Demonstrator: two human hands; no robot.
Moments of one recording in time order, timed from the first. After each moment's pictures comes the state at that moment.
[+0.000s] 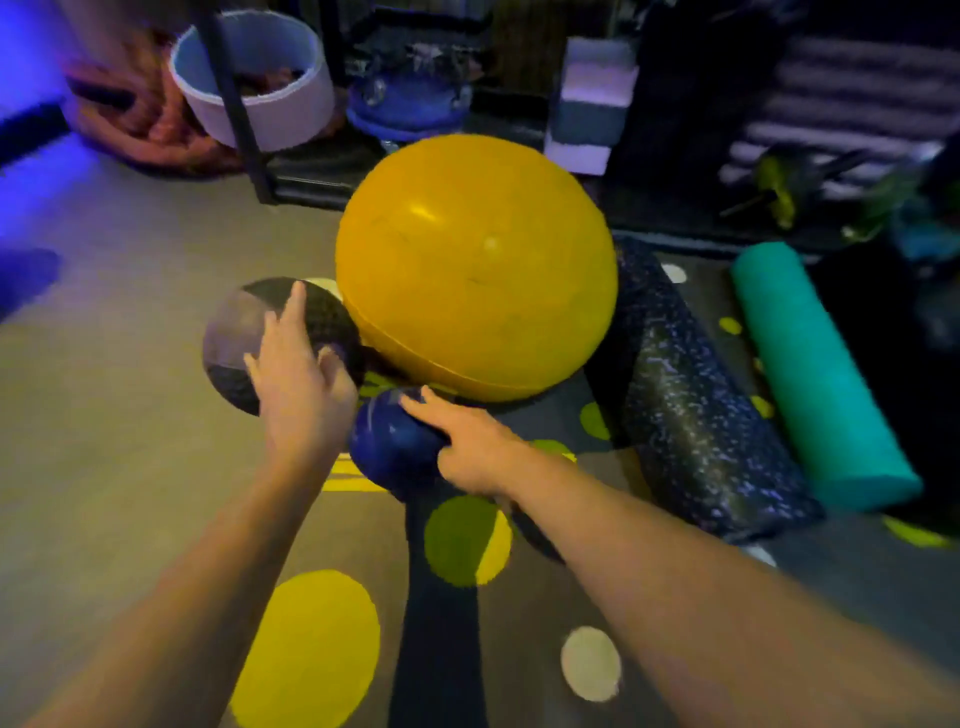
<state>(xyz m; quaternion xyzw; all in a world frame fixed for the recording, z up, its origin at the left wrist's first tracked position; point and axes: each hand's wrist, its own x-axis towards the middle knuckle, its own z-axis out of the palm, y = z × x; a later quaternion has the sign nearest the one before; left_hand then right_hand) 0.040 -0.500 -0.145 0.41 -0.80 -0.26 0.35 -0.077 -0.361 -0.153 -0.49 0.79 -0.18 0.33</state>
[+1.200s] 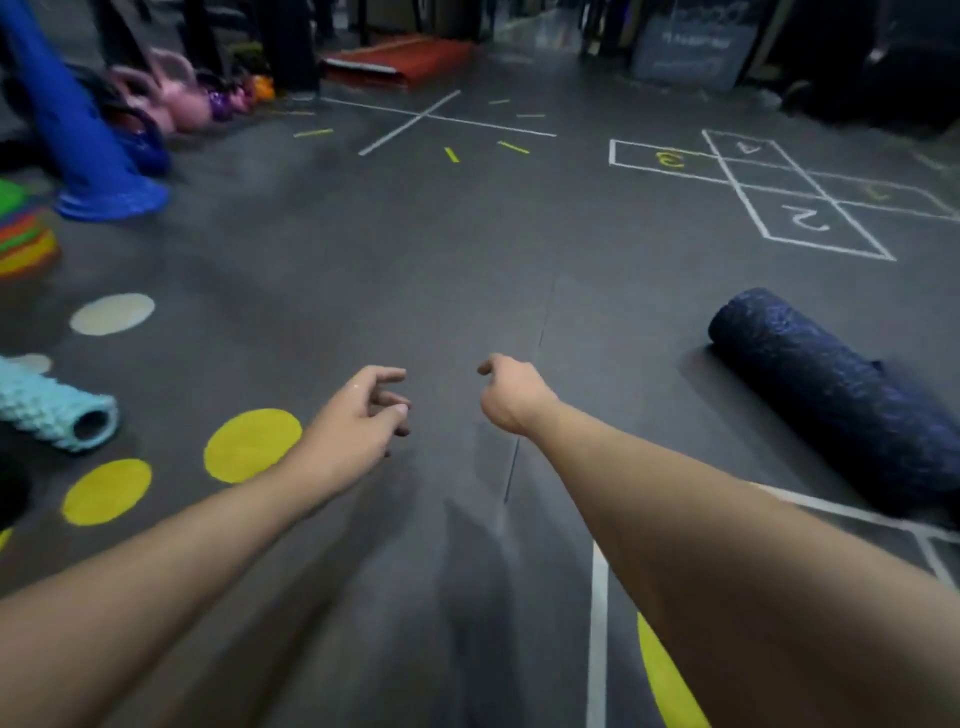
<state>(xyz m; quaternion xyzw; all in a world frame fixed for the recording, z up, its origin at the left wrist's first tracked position) -0.075 0.388 -0.041 -0.27 -0.78 -0.51 -0.22 -0.014 0.588 -0.056 0.33 0.91 -0.25 0.06</state>
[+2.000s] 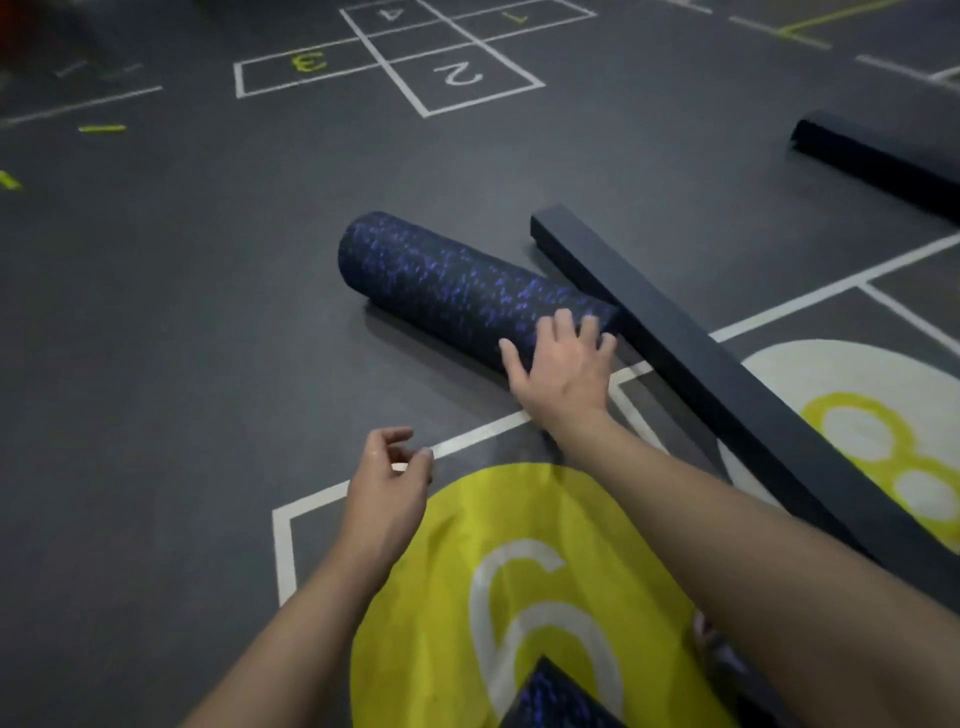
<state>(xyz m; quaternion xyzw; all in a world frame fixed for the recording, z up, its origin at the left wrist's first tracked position) 0.196 0.765 -0.153 -0.34 -0.78 -0.40 -0.35 0.348 0.933 -0.181 0.62 0.77 0.02 -0.15</state>
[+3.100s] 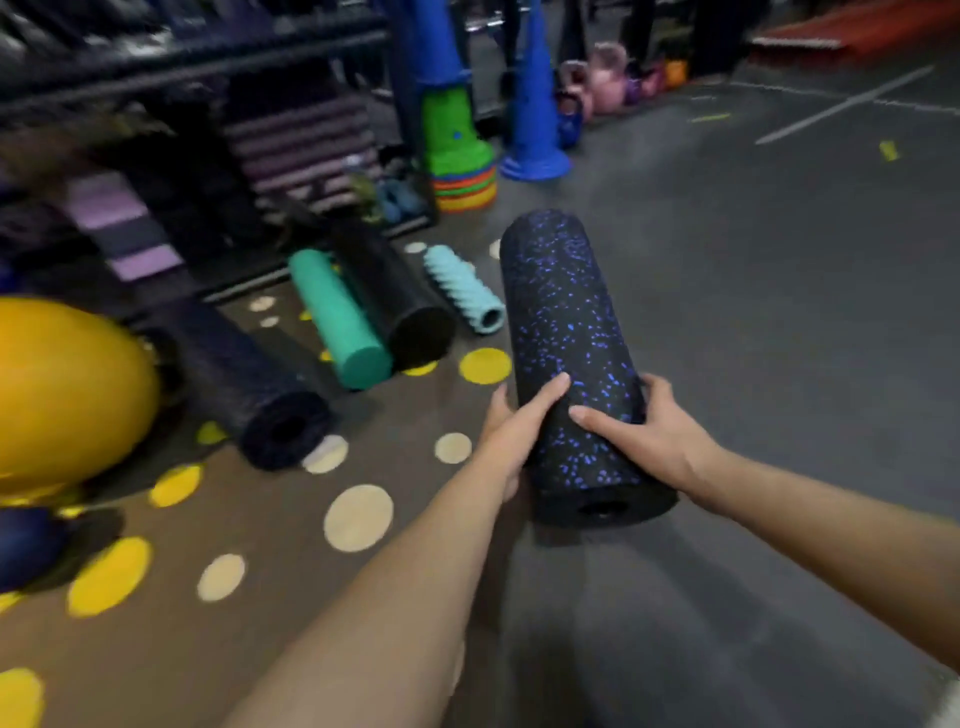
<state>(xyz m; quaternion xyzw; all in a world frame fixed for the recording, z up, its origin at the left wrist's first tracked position) -0.061 0.206 -0.095 0.16 -0.62 -0.76 -0.13 -0.037 0.370 -0.059 0.11 0.87 -0.46 0.10</state>
